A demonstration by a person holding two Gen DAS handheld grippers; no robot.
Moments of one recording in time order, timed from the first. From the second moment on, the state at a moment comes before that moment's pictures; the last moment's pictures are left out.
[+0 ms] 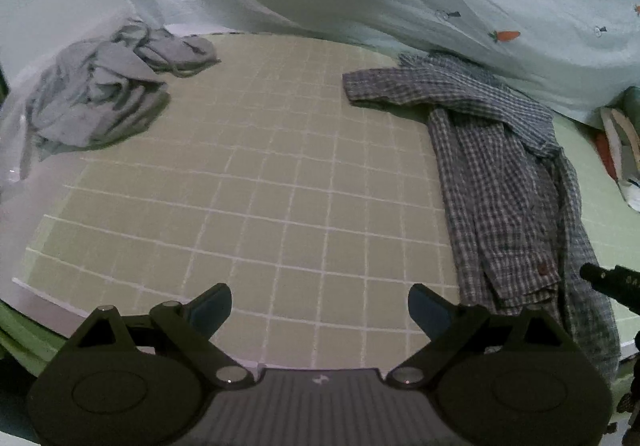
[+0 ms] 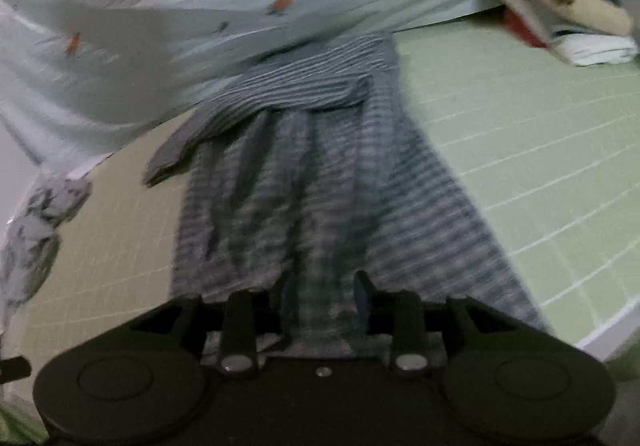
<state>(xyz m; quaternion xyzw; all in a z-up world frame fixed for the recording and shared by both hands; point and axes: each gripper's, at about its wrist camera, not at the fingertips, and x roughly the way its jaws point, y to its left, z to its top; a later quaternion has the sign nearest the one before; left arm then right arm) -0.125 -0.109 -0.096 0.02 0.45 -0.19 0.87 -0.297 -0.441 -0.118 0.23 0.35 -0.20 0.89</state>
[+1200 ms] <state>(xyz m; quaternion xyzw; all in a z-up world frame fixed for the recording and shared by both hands) 0.022 -0.247 -0.094 -0.03 0.46 -0.04 0.89 -0.090 -0.604 -0.098 0.10 0.34 -0.13 0.93</state>
